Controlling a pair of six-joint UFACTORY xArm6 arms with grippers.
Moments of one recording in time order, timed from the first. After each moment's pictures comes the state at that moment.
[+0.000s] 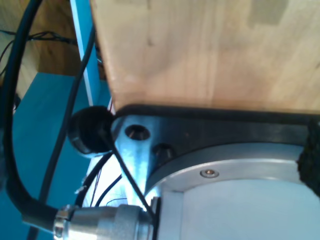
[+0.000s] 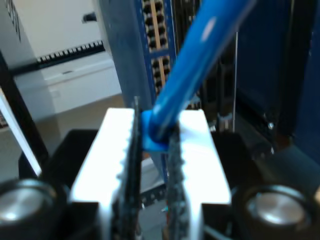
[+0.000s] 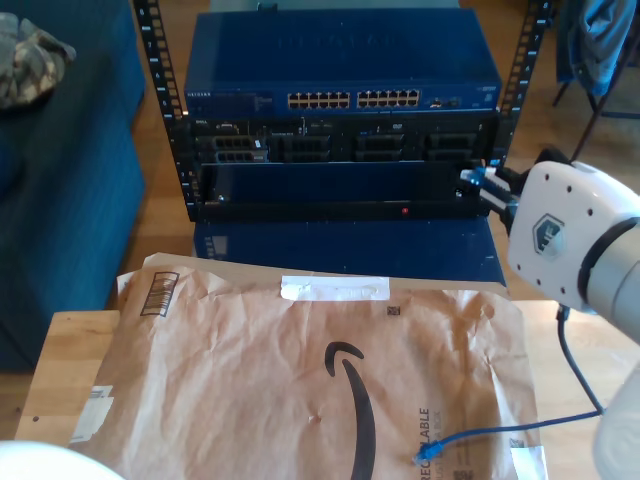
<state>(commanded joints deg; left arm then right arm) 94.9 -27.8 -7.0 10.2 63.8 -2.3 19.6 -45.3 -10.9 18.6 -14.2 85.9</state>
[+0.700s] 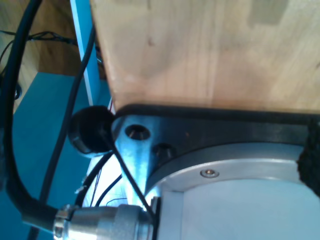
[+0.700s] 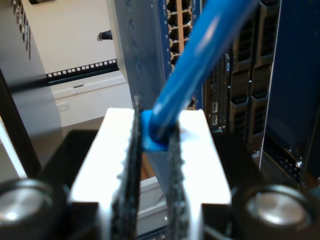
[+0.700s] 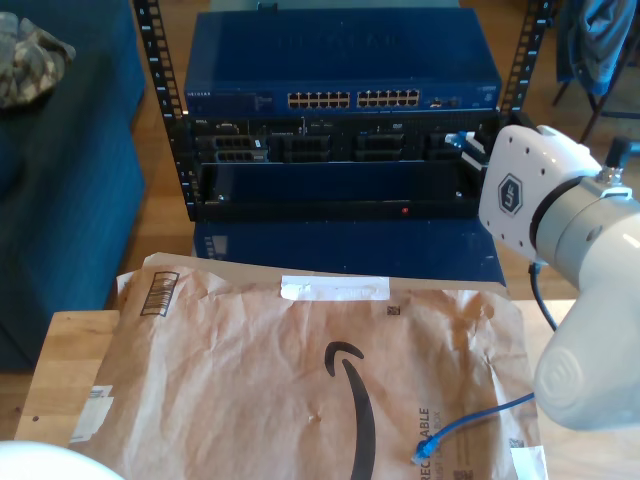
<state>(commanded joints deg) 94.9 -27.8 -7.0 10.2 63.8 -2.2 19.2 -30.3 -18.8 17.6 -23.1 85.8</state>
